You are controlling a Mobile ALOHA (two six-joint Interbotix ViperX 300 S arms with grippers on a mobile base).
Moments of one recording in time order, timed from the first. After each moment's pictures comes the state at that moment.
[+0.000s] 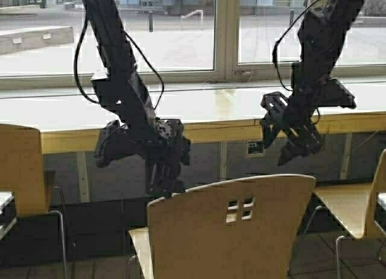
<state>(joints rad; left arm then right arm) -0.73 0.73 0.48 -0.55 -0.52 -1.39 0.32 0.55 0.49 1.21 -0.04 0.10</state>
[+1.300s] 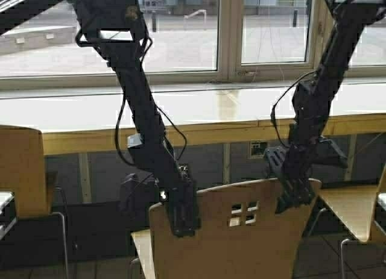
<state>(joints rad) -0.70 1.15 0.01 -0.75 -0.47 -1.39 0.23 1.02 0.09 1.26 0.04 0.10</state>
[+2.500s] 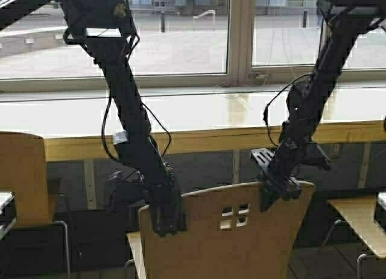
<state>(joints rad) -0.58 1.12 0.06 -0.78 -0.44 -1.28 0.25 1.07 -0.02 1.24 0.21 0.11</state>
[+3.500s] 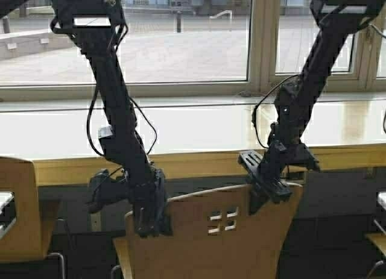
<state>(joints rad) -0.52 1.09 0.17 -0.74 -0.44 -1.22 0.29 1.07 0.00 1.21 0.19 0.12</state>
